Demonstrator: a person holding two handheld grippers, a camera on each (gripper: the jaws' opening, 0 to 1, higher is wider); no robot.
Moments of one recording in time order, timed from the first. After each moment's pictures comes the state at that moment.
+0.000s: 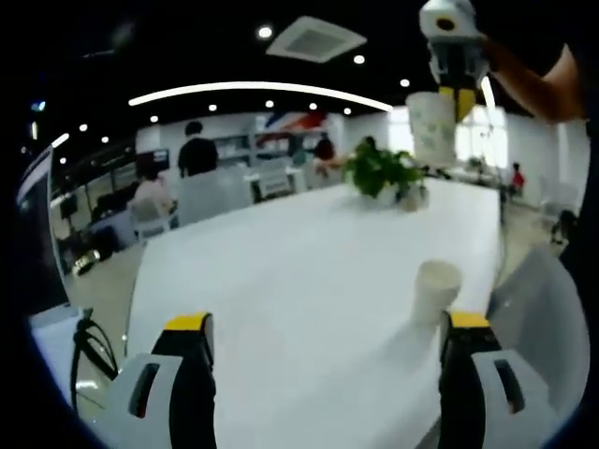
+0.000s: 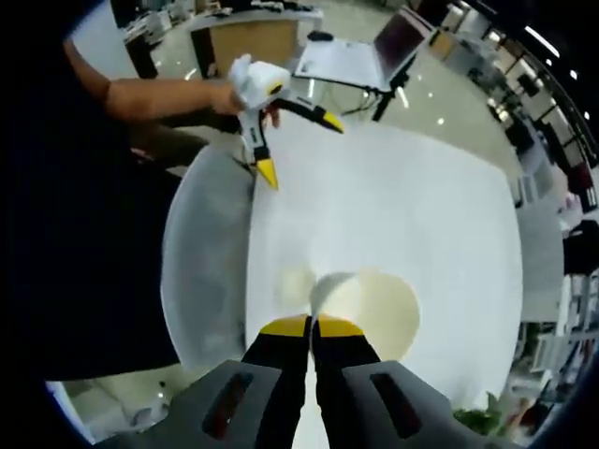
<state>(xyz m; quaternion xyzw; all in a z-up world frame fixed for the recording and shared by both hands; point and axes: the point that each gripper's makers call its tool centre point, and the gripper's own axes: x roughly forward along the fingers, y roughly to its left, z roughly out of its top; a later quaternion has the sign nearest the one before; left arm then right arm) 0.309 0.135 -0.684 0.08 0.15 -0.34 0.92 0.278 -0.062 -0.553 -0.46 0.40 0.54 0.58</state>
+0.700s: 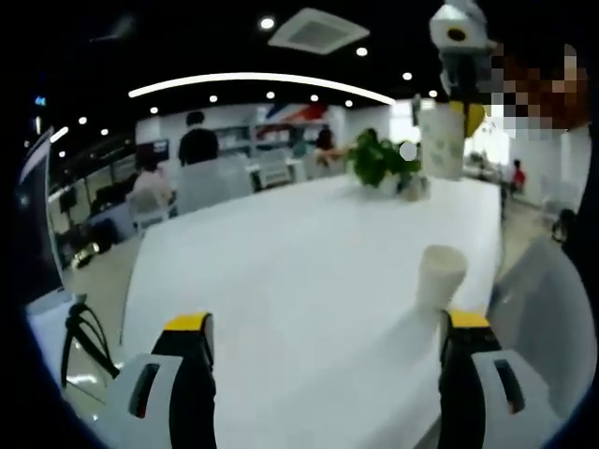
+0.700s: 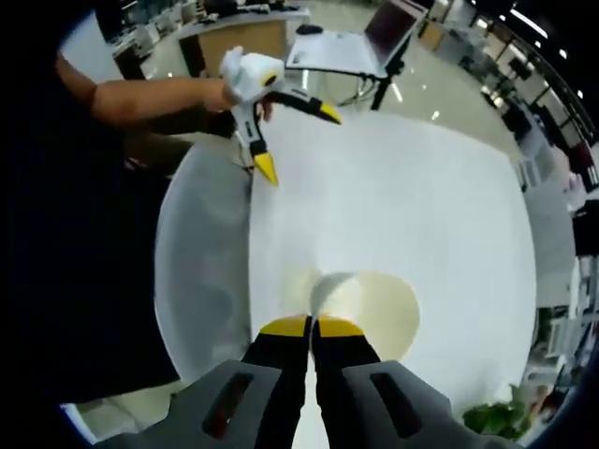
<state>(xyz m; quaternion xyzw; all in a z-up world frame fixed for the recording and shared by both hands) 0.310 0.137 -0.704 0.08 0.17 -0.34 0.92 0.275 -0.065 -0.600 -0.43 0.42 0.53 0.59</state>
